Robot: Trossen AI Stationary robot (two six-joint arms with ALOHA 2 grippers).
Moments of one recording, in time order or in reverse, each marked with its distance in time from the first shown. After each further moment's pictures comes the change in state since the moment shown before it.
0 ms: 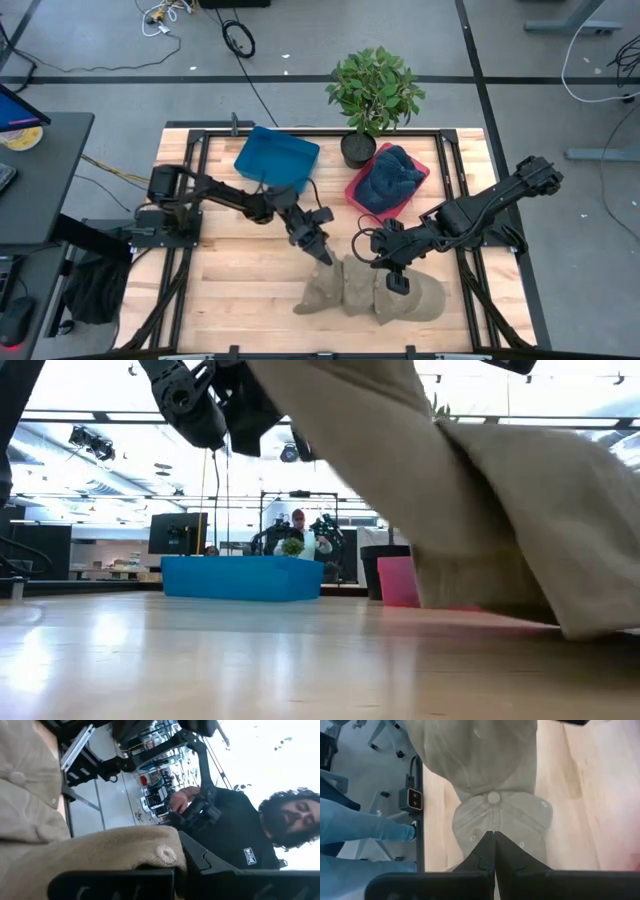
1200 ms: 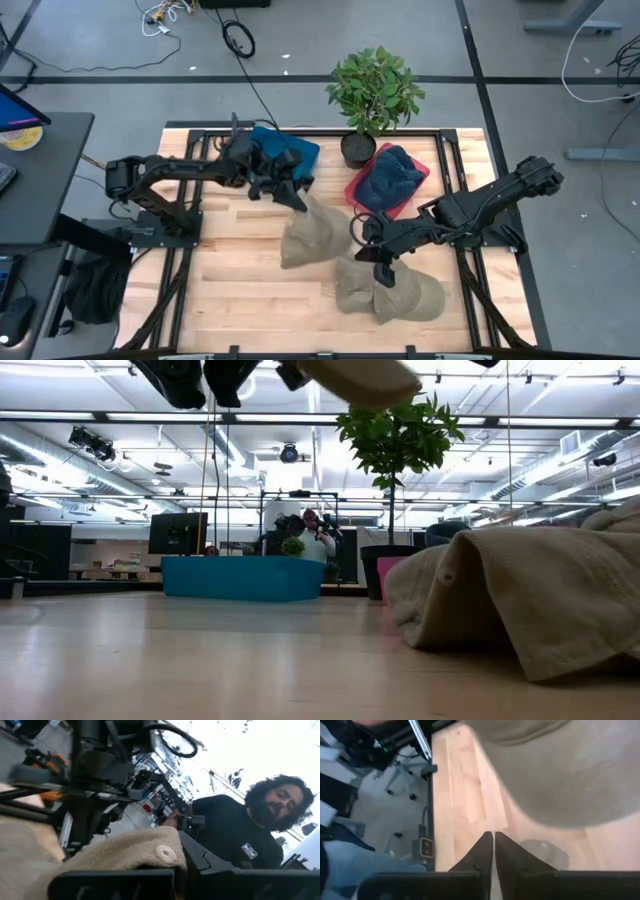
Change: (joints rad) left arm 0.283 -0.338 0.000 -0.038 0.187 0.138; right arm -0.053 0.000 0.000 0.185 0.055 0.026
